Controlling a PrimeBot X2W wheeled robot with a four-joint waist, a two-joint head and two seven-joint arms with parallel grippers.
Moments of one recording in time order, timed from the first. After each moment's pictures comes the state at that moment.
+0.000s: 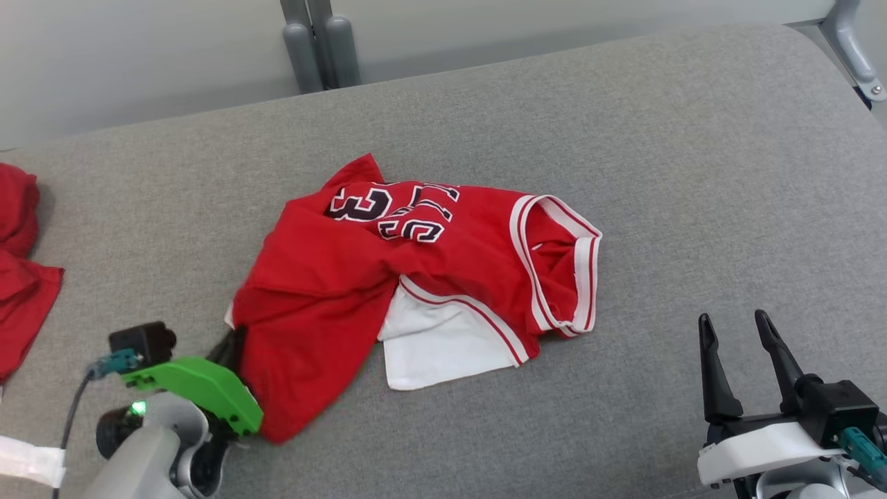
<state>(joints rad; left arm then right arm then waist) -0.39 0.33 -0.52 0.68 -0.96 -0.05 -0.04 0.07 -0.05 -0.06 0.06 0.10 0.13 -0.26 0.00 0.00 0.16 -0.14</state>
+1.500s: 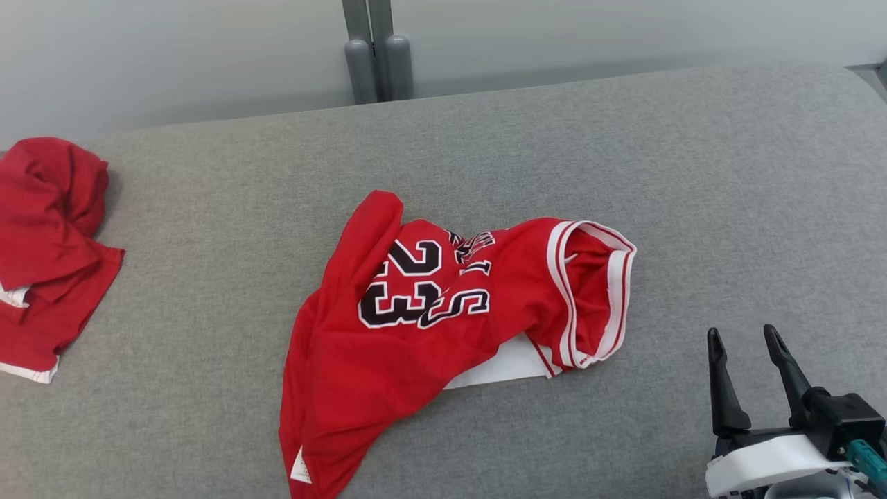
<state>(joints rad) 0.24 0.34 -0.38 0.28 -0.62 -0.13 -0.26 0.10 -0.05 -0.08 0.06 0.09 0.13 -0.26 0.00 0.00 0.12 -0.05</state>
